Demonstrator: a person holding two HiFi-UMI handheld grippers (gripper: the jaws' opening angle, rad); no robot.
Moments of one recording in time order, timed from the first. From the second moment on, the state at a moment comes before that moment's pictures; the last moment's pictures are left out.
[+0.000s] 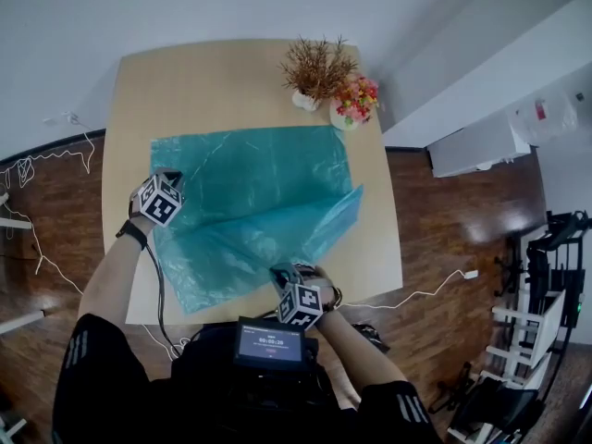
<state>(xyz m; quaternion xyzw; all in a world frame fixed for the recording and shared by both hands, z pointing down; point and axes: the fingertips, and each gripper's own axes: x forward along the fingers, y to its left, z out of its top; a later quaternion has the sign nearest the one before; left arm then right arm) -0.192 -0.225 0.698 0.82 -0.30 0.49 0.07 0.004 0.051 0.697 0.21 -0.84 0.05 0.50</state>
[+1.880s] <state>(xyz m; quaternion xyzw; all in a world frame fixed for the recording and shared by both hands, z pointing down) -0.215 -0.069 0.743 0.77 -0.30 0.56 0.09 0.004 0.123 0.702 0.19 -0.87 0.21 0.40</state>
